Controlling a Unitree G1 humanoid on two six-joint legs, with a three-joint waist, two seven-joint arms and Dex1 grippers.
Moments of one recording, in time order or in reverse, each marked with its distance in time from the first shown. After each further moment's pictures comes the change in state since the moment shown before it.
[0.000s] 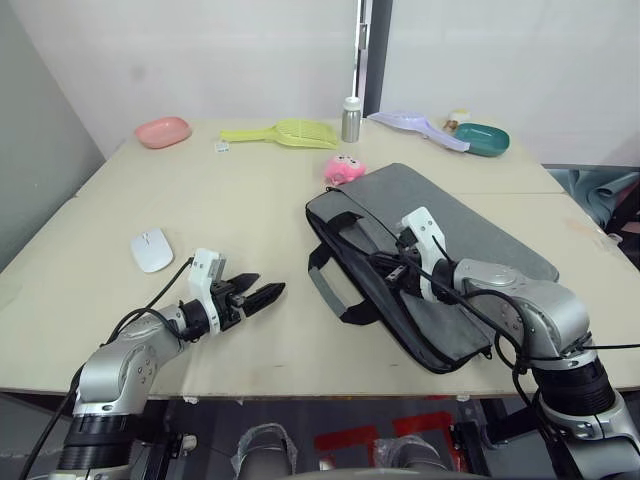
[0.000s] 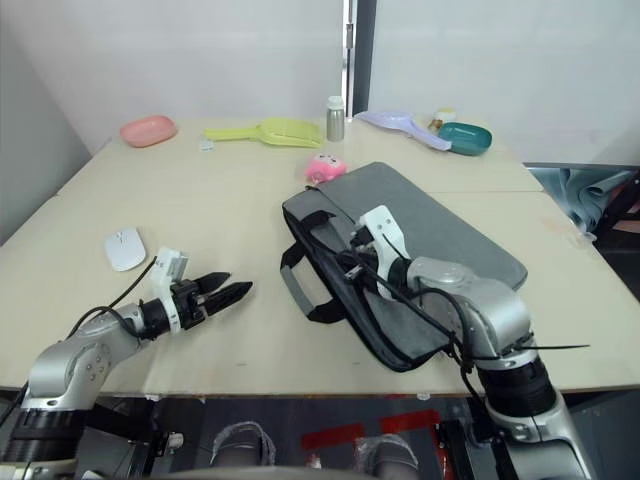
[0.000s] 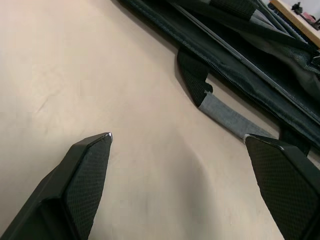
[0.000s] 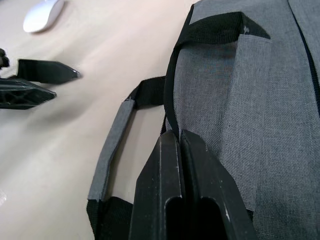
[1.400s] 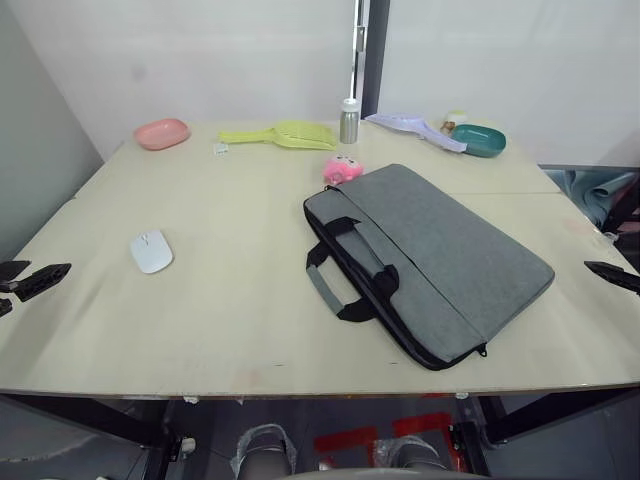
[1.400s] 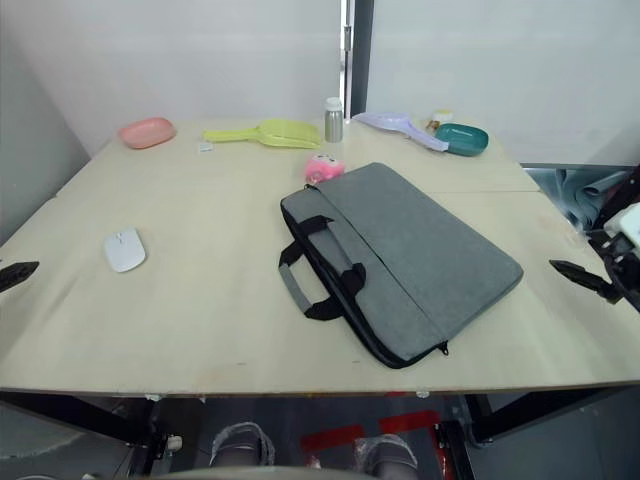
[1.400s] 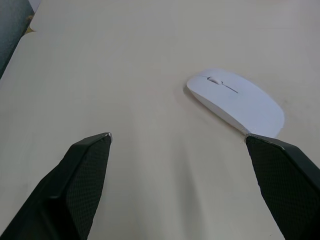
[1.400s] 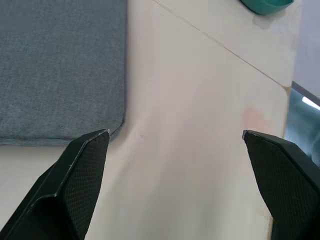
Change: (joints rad) left arm -0.218 0.666 0.314 1.116 0.224 -0.510 -0.395; right arm 0.283 -0.654 -0.579 0.879 -0.278 -0.899 0.680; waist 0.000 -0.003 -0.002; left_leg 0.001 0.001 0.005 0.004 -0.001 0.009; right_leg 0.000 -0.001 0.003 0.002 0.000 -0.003
